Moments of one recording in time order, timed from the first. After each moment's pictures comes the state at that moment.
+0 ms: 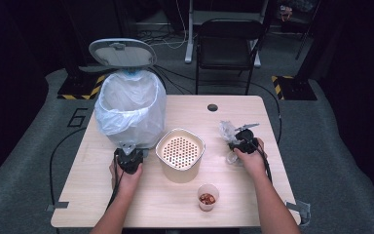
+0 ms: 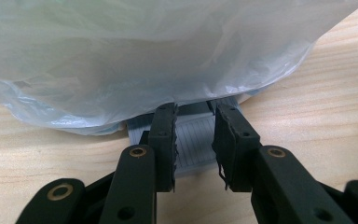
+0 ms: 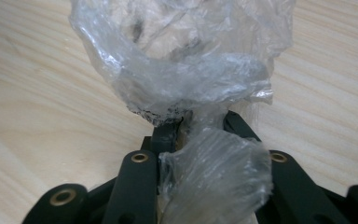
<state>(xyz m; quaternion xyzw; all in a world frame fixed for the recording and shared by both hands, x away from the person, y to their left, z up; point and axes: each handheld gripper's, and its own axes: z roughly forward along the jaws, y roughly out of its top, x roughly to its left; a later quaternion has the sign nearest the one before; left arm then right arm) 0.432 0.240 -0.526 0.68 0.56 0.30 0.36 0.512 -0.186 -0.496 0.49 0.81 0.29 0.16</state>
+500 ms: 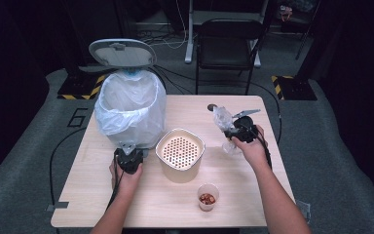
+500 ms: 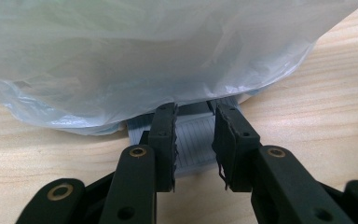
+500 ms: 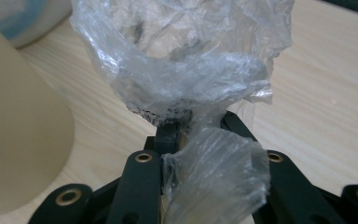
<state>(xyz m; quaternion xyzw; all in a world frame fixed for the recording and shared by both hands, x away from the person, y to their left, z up) 0.432 0.240 -0.526 0.68 0.56 0.30 0.36 0.506 -0.165 -0.420 0.44 0.81 0.34 0.17</state>
